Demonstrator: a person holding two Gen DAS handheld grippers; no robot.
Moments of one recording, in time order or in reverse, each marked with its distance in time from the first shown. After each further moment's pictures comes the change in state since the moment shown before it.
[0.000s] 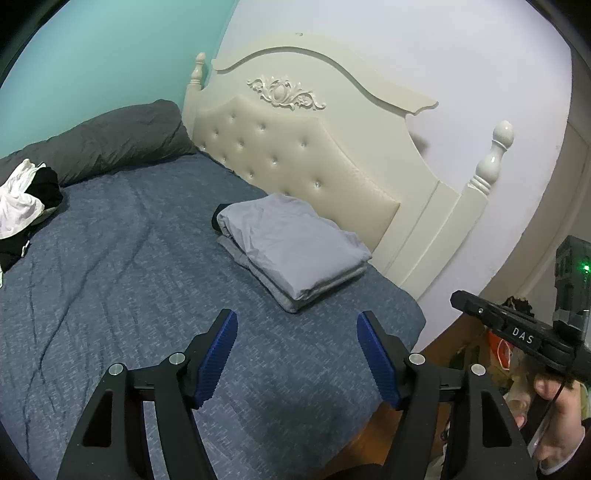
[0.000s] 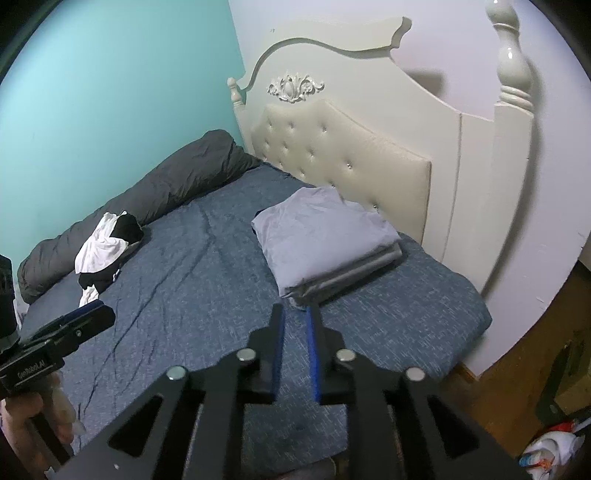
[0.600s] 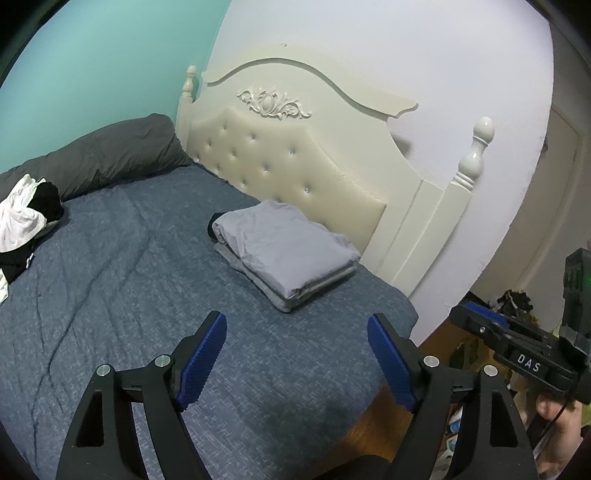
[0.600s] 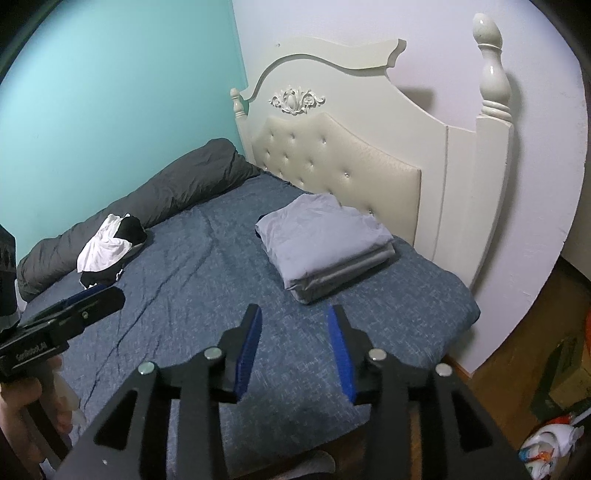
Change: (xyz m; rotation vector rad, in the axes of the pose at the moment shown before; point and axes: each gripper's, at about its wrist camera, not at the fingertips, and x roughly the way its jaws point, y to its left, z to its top) left arm -0.031 -0.017 -0.007 0.042 -0.027 -0.008; right arm -0.044 0.020 -0.028 -0.007 -0.043 -0.024
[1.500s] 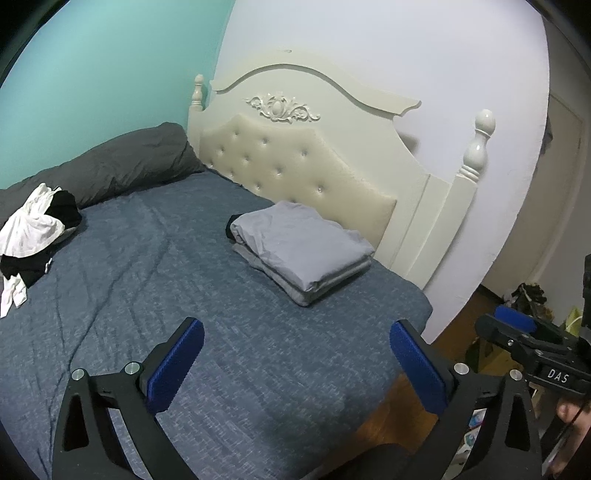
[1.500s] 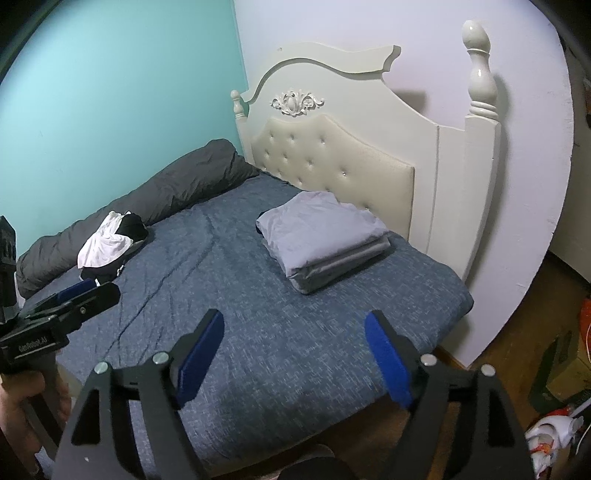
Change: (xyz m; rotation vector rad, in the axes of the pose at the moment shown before) left arm -0.025 0.008 -0.018 0.028 -0.018 0.063; right arm -0.025 0.011 -0.028 -0.002 -0.016 -0.030
